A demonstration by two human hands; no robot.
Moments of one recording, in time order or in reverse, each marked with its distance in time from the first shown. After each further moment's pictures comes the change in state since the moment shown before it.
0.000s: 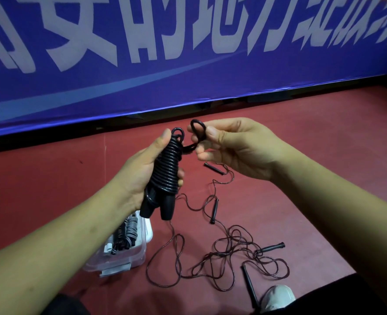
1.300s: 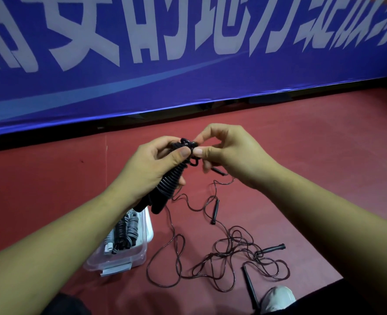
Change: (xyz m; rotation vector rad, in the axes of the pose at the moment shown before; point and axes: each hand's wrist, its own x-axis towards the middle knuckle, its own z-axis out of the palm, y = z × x) left_hand -0.003 0.003 -0.004 0.485 -0.014 0.276; right_hand 0.006 0.019 0.009 -0.592 0.263 -0.107
